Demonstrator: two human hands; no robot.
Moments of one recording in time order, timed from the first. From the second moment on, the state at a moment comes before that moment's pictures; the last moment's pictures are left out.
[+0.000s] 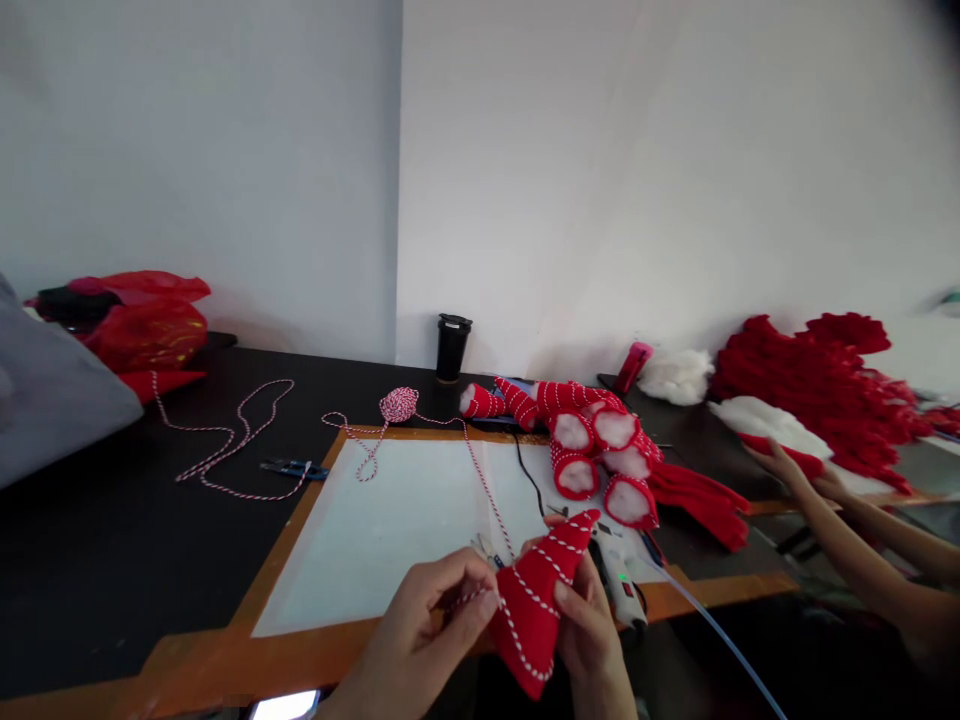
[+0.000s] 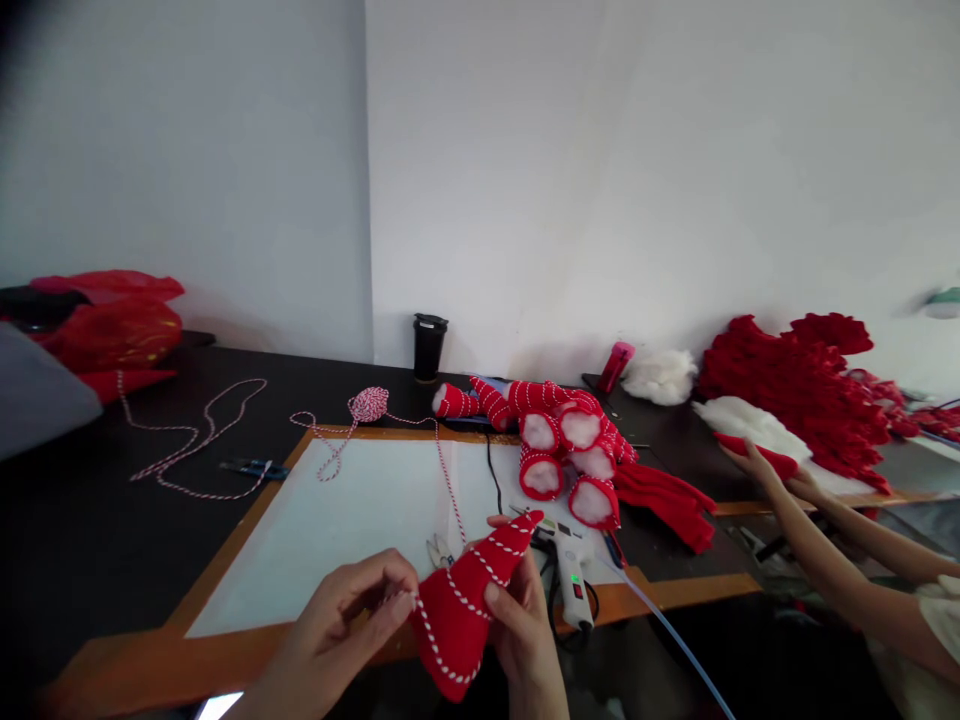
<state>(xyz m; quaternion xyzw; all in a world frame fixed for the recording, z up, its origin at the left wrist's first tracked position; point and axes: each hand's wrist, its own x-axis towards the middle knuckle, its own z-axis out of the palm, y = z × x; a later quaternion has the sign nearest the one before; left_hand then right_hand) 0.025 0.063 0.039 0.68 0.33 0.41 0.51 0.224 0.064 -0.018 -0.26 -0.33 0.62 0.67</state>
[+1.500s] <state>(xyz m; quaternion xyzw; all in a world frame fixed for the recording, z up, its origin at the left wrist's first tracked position) 0.040 0.057 -0.002 0.64 0.34 0.45 0.52 0.222 0.068 -0.014 -0.16 -0.29 0.69 0.64</state>
